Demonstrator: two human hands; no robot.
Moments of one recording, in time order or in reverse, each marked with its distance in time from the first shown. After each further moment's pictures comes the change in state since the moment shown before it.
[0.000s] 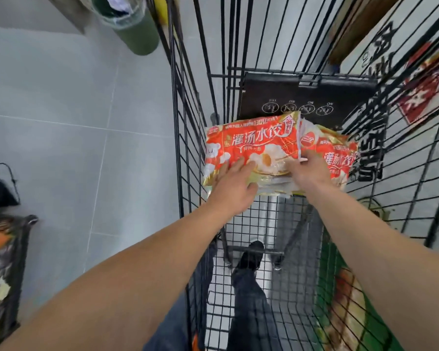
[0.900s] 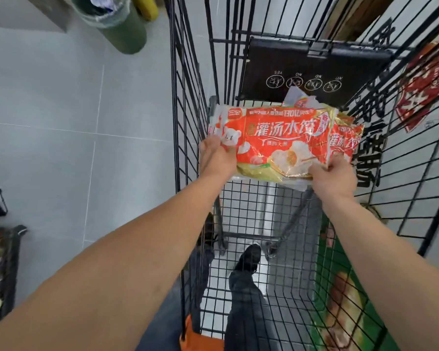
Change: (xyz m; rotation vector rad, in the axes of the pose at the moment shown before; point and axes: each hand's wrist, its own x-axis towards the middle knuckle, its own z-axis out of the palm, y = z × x) left_hand 0.078 0.012 -0.056 -0.448 0.319 -0.394; right_hand 0.035 0.005 -0.030 -0.038 0.275 0.064
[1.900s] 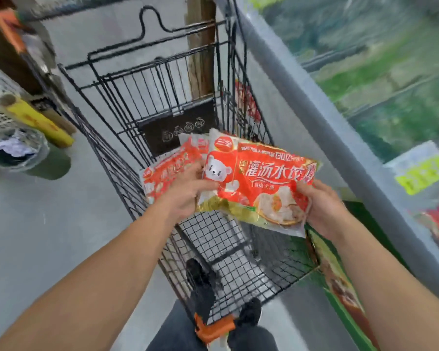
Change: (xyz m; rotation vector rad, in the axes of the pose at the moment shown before) left_hand -0.174 0.080 -0.051 -0.426 -0.999 0.119; right_hand -0.207 0.101 -0.167 1.070 -0.016 0.193
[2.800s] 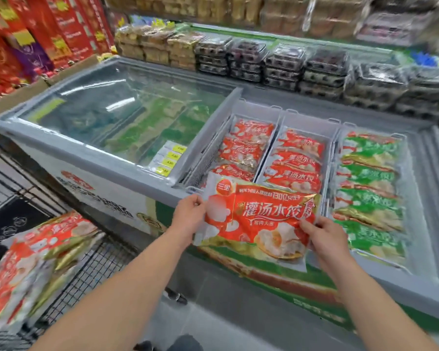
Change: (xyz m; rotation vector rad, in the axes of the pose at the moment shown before) left_hand -0.065 -0.228 0.469 0.962 -0.019 0.352; right_hand -0.288 0.150 -0.465 0.264 0.775 -0.202
